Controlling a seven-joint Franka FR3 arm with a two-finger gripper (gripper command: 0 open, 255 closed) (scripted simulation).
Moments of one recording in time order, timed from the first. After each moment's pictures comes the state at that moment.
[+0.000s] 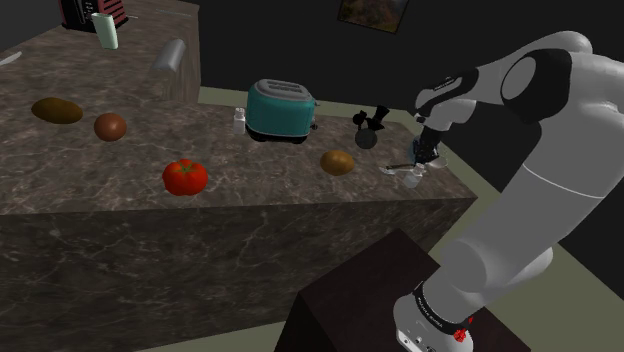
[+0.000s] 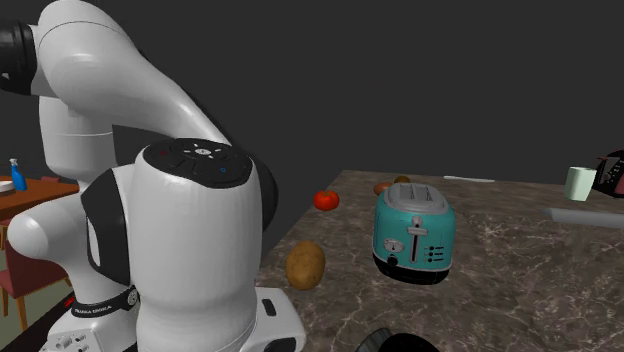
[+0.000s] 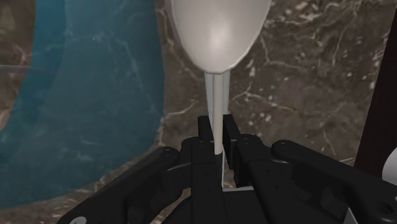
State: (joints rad) arm -0.31 0.14 -0.50 -2.10 -0.01 2.13 -1.99
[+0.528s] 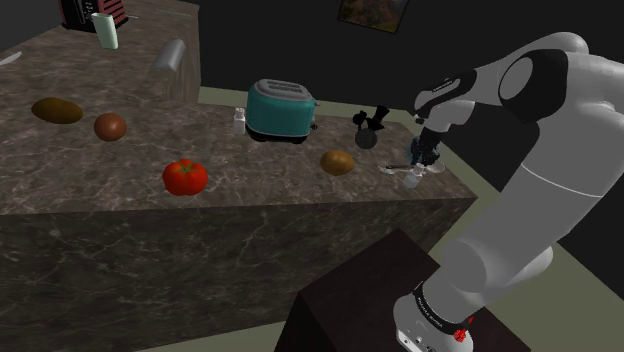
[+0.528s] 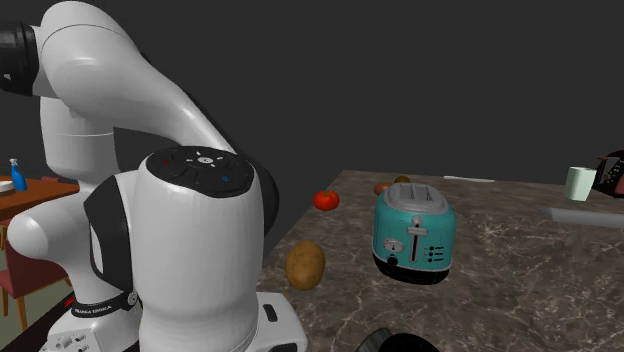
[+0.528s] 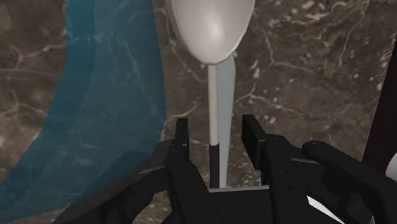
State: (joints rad) arm -0.31 0.15 -0.50 -2.10 0.00 2.14 -2.00
